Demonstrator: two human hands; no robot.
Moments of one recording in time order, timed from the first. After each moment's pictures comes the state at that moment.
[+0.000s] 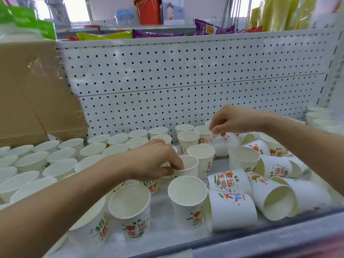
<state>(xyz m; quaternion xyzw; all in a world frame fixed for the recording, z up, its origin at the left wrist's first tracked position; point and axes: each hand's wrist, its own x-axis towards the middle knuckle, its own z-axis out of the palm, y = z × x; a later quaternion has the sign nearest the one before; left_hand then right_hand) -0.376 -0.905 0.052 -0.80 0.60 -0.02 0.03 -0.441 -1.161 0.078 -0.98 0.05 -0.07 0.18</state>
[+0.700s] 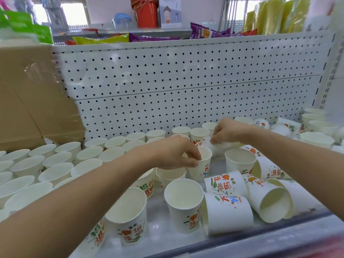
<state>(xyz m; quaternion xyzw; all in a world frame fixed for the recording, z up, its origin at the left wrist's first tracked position) -0.369 -0.960 0.050 -0.81 0.58 0.03 -0.04 -0.414 -1.173 0.041 -0.95 0.22 -0.06 0.20</state>
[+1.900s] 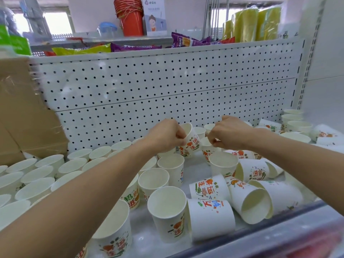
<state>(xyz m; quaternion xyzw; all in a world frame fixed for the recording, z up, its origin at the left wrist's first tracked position) -0.343 -1.011 0.062 -0.85 0.49 -0.06 -0.18 -0.457 -1.192 0.052 -0.96 0.01 -0.11 -0.27</state>
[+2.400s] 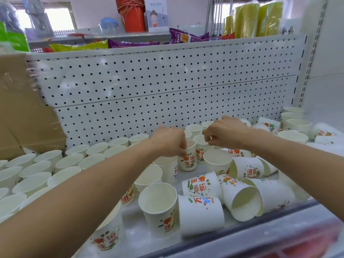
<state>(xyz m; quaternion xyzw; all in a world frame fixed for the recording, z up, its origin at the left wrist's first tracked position) -0.356 -1.030 0.047 -0.86 0.51 -0.10 0.05 -0.463 -1.195 0.048 -0.98 0.02 -0.14 -0.16</state>
